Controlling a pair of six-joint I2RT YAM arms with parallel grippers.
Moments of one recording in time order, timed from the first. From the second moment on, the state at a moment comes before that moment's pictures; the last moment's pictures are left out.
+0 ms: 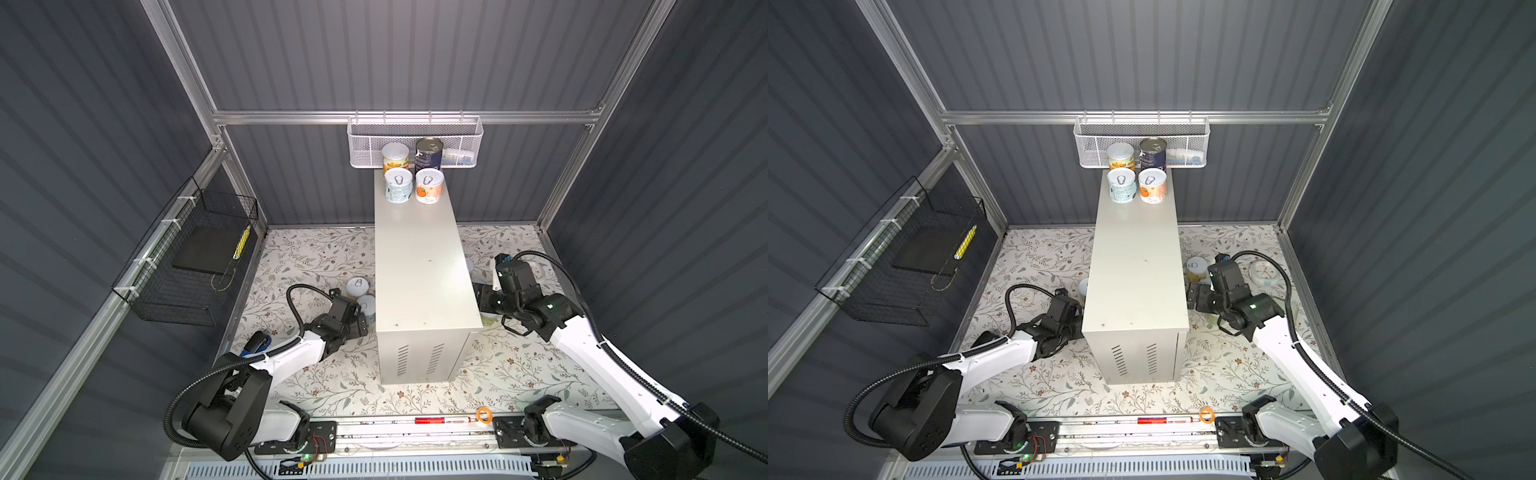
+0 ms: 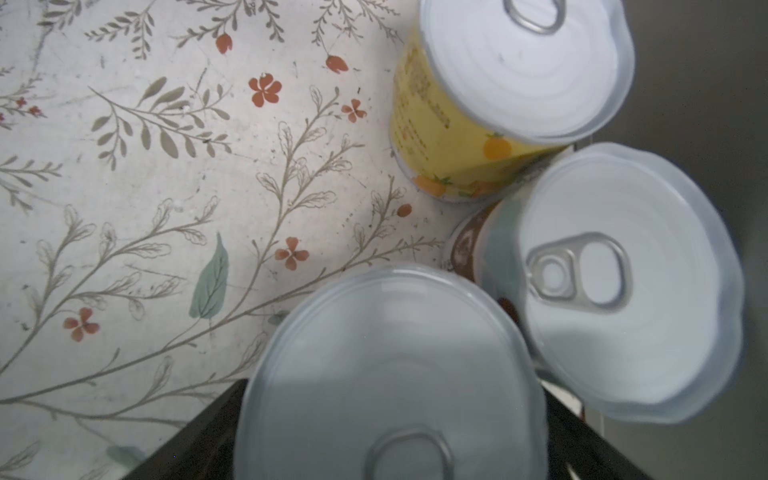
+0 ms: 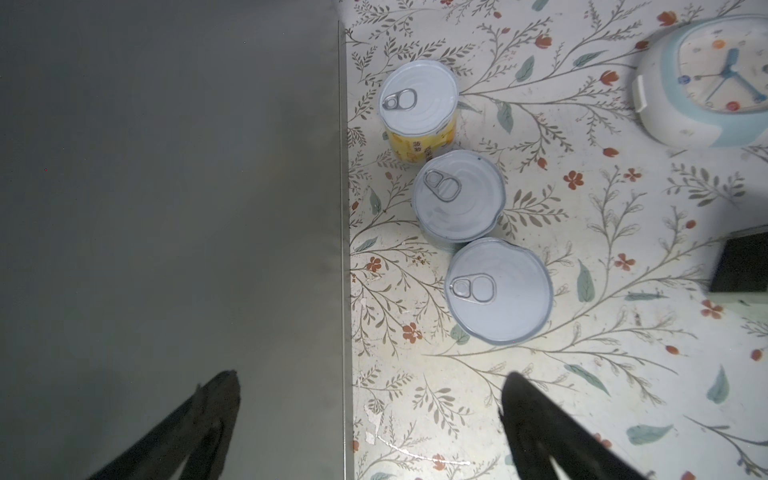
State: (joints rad) left arm -0.52 1.37 0.57 -0.16 -0.26 -0.56; right arm 0.43 1.11 0.98 -0.69 0.08 0.49
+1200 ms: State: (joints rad) left arm -0.52 1.39 0.58 -0.21 -0.35 -0.59; right arm 0.43 1.17 0.99 -0.67 0.06 0.49
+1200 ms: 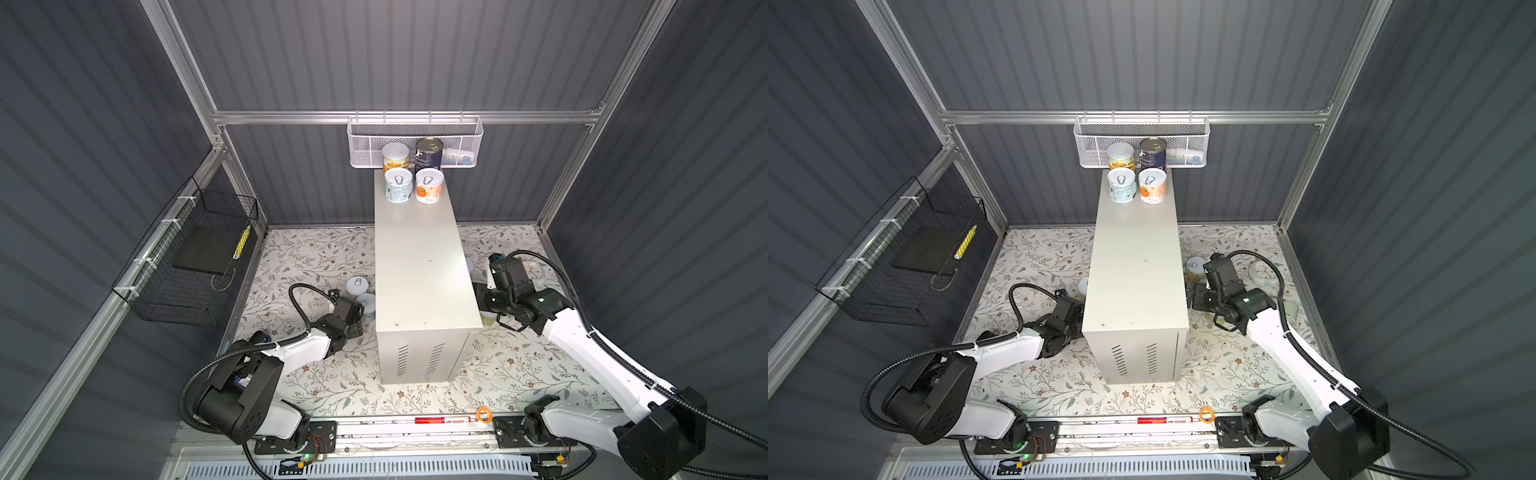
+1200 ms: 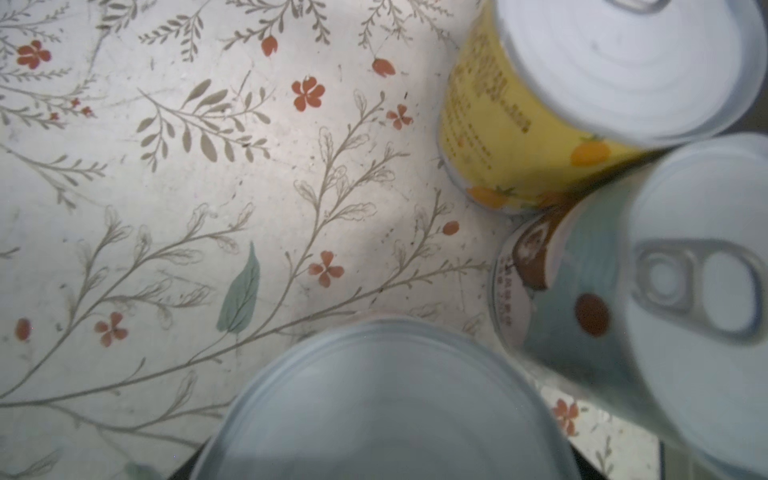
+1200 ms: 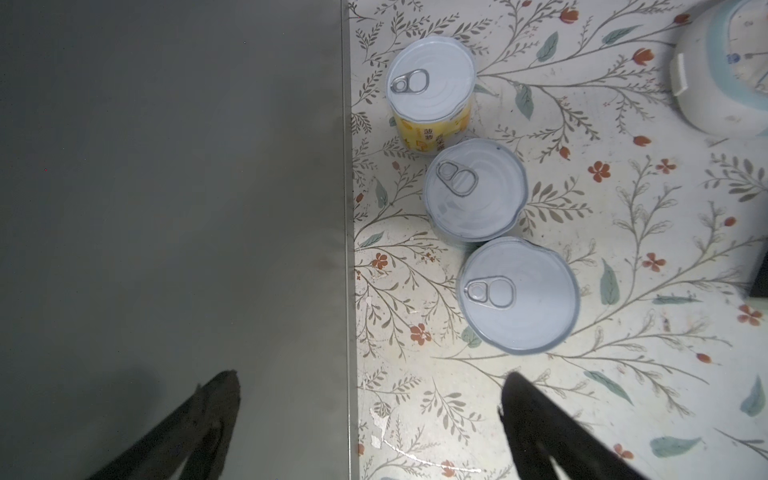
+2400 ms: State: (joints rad) left arm -0.47 1.65 2.28 -1.08 -0.12 -0.16; right arm 0.41 0.89 0.88 -0.58 0.23 0.55
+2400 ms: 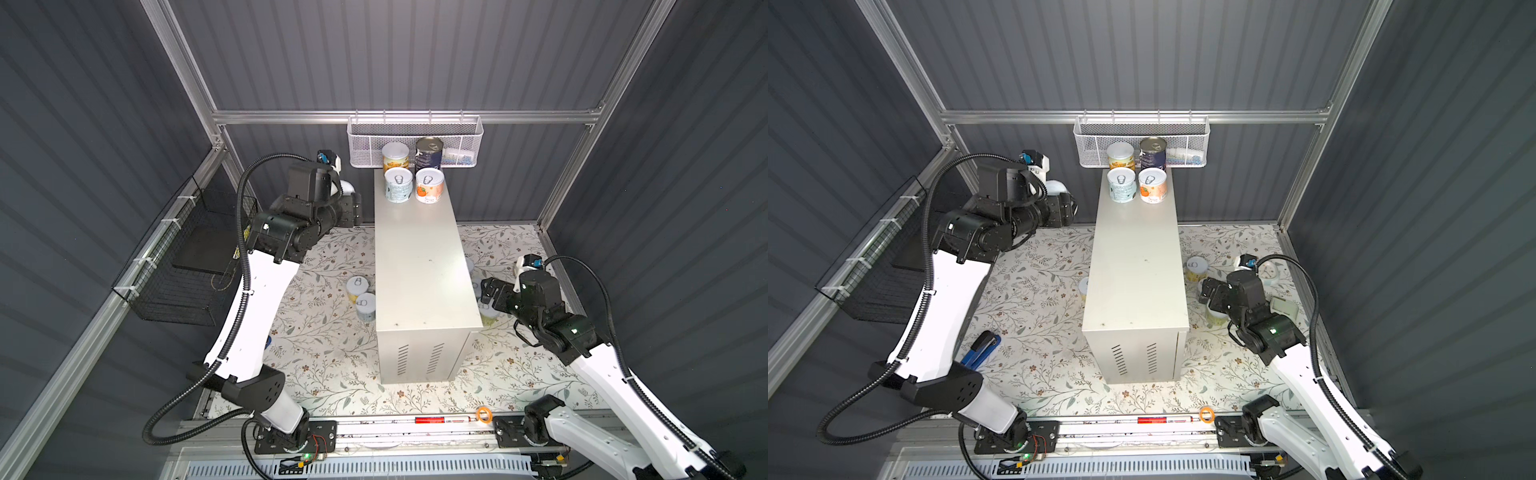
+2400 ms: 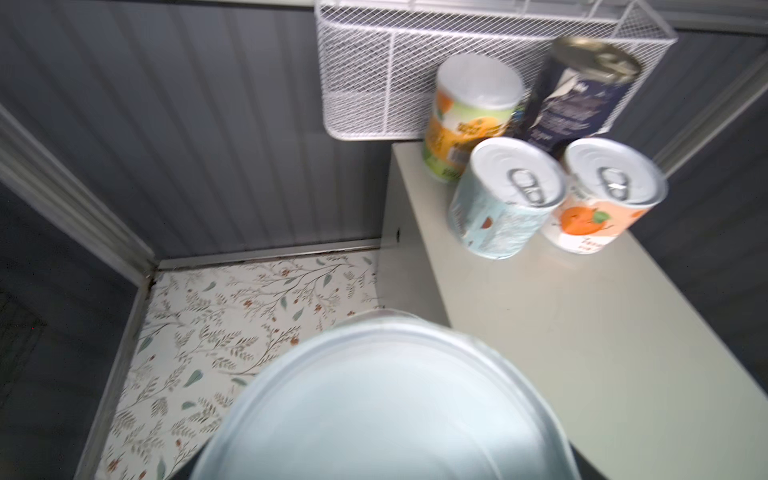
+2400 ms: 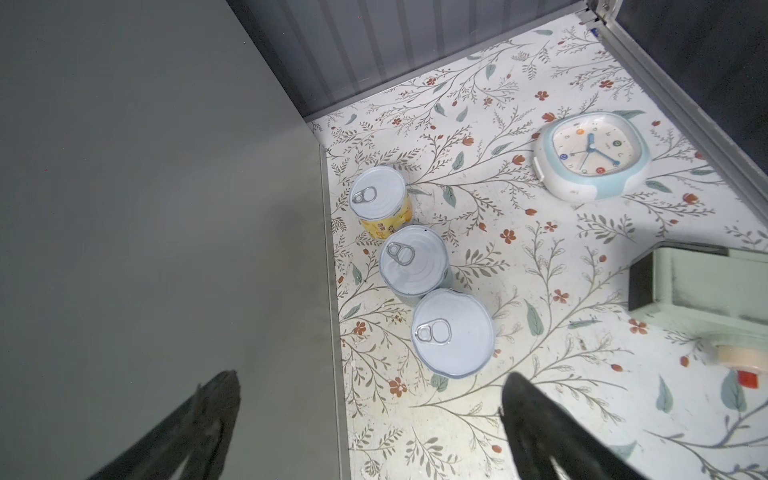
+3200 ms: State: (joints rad) left arm -0.55 1.80 2.33 -1.12 0.03 -0.16; right arm 0.41 0.83 0.88 -0.58 0.23 0.58
